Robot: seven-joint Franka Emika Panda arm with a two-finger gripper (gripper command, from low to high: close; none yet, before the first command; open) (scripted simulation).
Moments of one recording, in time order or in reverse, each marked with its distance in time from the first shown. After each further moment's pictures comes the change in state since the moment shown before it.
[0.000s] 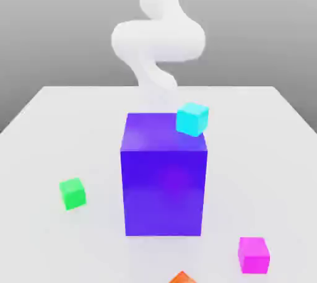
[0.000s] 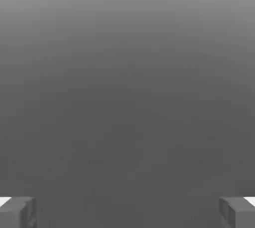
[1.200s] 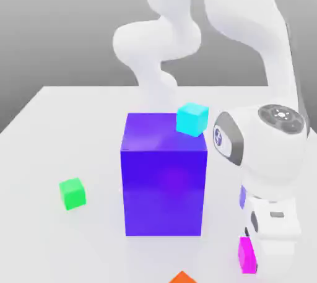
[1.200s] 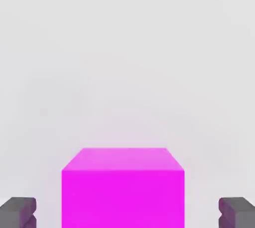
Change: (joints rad) arm 0.400 1.158 -0.027 -0.097 0.068 0.521 -1.125
